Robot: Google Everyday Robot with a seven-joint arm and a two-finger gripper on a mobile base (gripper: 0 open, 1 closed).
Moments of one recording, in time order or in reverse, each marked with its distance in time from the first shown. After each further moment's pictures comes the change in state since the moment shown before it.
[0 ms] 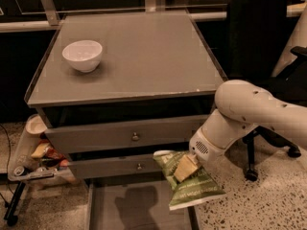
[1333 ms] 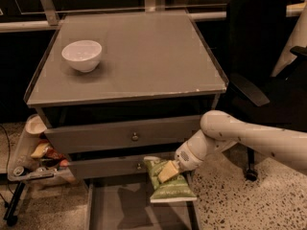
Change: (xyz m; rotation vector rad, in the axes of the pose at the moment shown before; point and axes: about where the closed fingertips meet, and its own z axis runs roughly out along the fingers) arm -0.042 -0.064 0.131 -0.197 -0.092 0.111
